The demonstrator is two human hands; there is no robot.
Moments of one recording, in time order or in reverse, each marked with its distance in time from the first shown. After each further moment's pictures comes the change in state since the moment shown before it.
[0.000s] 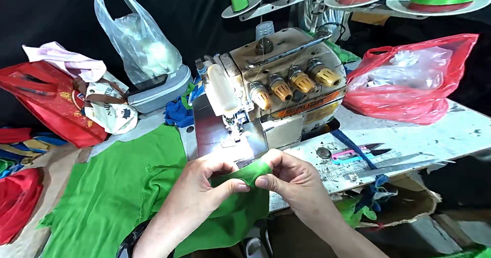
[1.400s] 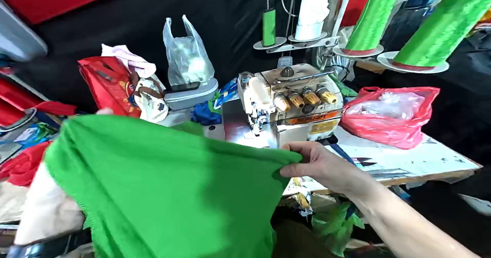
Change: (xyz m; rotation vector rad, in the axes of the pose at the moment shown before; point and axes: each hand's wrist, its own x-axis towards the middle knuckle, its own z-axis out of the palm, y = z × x) left_hand -0.126 0.043 -0.120 -0.213 0.902 -0.259; right_hand 0.023 -0.072 -0.021 -0.190 -0.486 0.318
